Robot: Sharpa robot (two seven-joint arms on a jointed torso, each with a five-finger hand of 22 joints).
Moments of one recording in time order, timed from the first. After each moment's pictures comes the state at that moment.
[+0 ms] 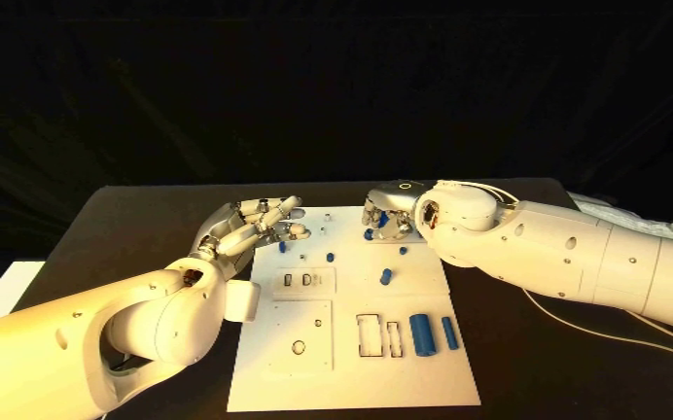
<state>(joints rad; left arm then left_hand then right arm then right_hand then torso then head) 1.13 -0.92 -0.01 1.80 0.07 -0.47 0.46 1.43 -0.05 0.10 0.20 0.14 1.04 0.19 0.12 0.07 1.15 0.12 0.09 0.07 1.24 0.08 0.22 0.21 0.18 1.05 0.18 0.32 0.12 1.27 -0.68 -0.04 1.35 -1.69 -0.09 -0.15 1.25 -0.07 0.40 -0.17 0.17 1.06 0.14 0.07 0.07 1.16 0.08 0.06 0.06 1.46 -0.02 0.92 0.67 0.18 1.30 0.08 0.89 0.55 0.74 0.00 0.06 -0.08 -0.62</state>
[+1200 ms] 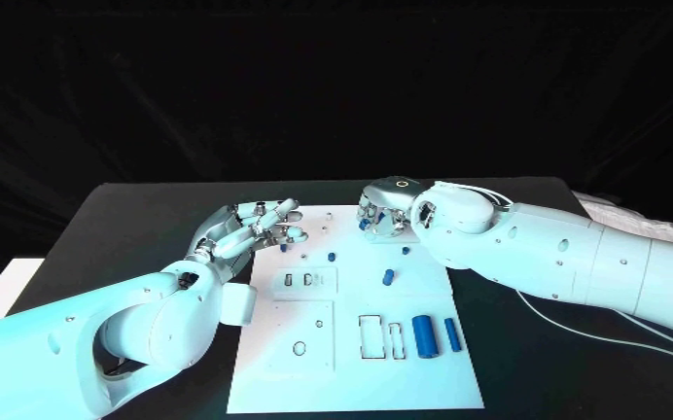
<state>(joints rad) 1.13 -0.92 -0.01 1.81 0.07 -0.46 0.45 1.43 -0.05 0.10 0.20 0.14 1.04 0.19 0.12 0.07 1.15 0.12 0.09 0.07 1.24 0.08 0.22 0.21 0.18 1.05 0.18 0.32 0.12 1.26 -0.67 -0.04 1.34 -1.70 -0.19 -0.13 1.29 -0.03 0.52 -0.13 0.07 1.15 0.13 0.08 0.08 1.25 0.06 0.07 0.07 1.47 -0.02 1.15 0.91 0.15 1.33 0.07 1.13 0.83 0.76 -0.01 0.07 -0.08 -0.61</state>
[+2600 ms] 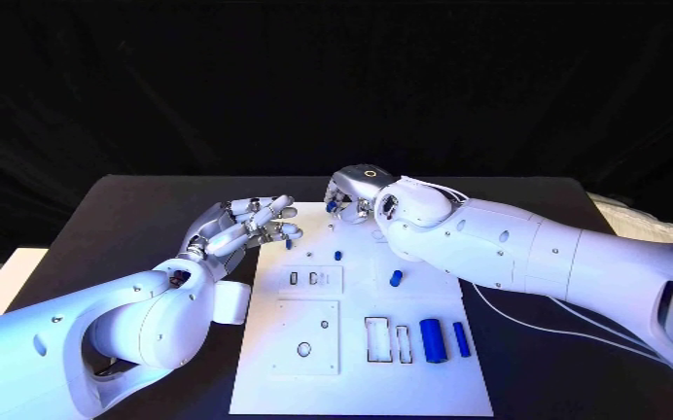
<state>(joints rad) 1.16 -0.93 -0.01 1.81 0.07 -0.45 0.45 1.43 -0.05 0.09 0.20 0.14 1.04 0.19 0.12 0.07 1.15 0.13 0.09 0.07 1.24 0.08 0.21 0.21 0.18 1.05 0.18 0.32 0.12 1.27 -0.49 -0.03 1.18 -1.68 -0.33 -0.15 1.28 -0.04 0.54 -0.13 0.07 1.13 0.14 0.06 0.09 1.22 0.07 0.06 0.06 1.47 -0.02 1.16 0.92 0.15 1.33 0.08 1.15 0.85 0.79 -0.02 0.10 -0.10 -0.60</state>
